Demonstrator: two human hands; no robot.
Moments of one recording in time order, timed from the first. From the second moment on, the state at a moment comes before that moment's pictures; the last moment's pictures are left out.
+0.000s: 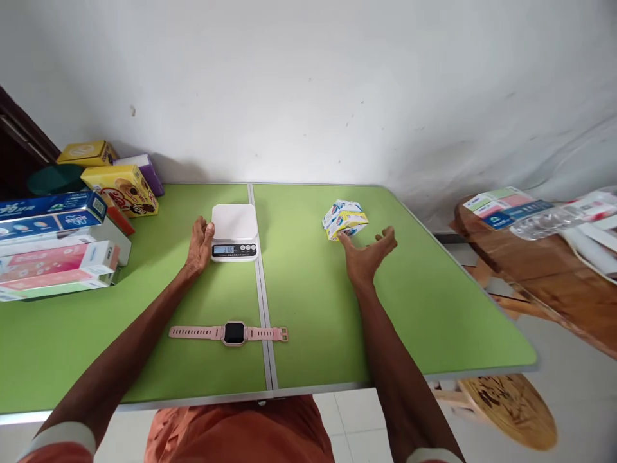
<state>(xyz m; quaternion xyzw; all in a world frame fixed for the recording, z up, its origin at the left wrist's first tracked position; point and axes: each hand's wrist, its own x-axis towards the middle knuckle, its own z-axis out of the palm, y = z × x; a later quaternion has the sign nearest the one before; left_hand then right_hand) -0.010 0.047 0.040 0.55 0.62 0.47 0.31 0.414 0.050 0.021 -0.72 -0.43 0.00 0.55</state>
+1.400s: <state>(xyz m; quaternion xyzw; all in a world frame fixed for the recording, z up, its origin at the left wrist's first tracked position) 0.006 0.062 0.085 0.67 0.54 0.49 0.14 0.171 0.108 0.063 -0.43 -0.73 0.12 0.52</state>
